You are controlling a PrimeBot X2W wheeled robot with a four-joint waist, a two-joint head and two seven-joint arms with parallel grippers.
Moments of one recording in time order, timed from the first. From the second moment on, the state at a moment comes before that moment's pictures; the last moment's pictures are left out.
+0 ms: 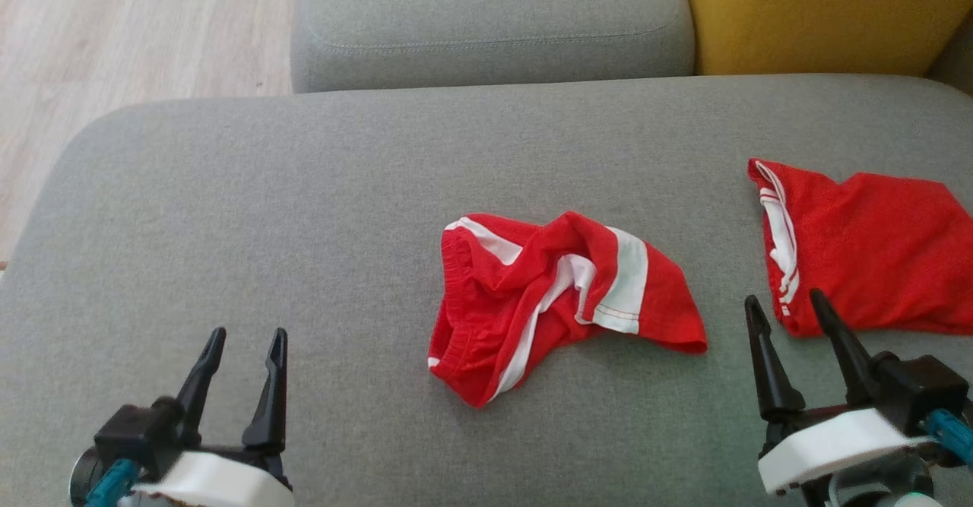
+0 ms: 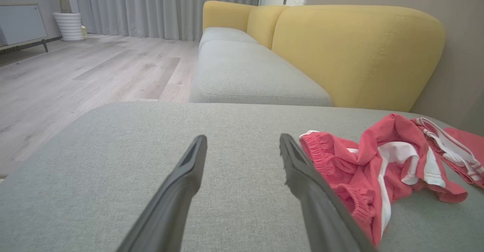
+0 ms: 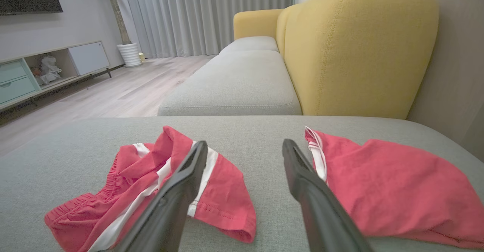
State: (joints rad) left arm 0.15 0.31 -0.28 -0.03 -0.40 0.10 -0.22; right arm 0.18 -0.04 0.02 -0.16 0.12 0.12 0.08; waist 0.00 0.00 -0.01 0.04
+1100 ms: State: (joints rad) left arm 0.07 0.31 -0.32 -0.05 -0.40 0.13 -0.16; right arm 0.16 -0.04 0.02 -0.17 0.12 0.12 0.08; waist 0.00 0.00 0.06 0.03
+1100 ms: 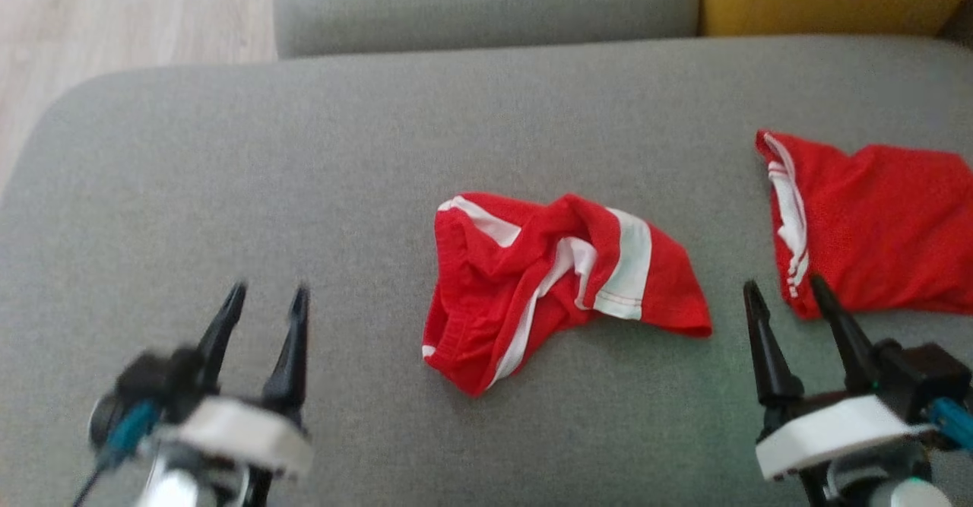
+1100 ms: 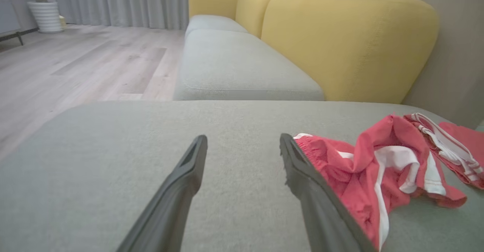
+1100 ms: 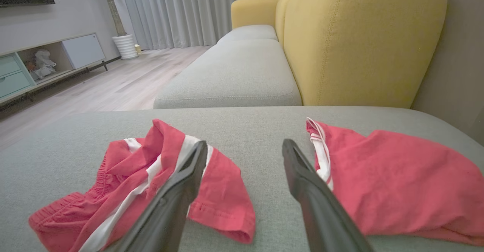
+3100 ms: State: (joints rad) left arm -0.02 0.29 -0.53 0.16 -0.65 0.10 -0.13; right arm 0.05 -0.04 0.03 -0.10 0.16 0.12 0.06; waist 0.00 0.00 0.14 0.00
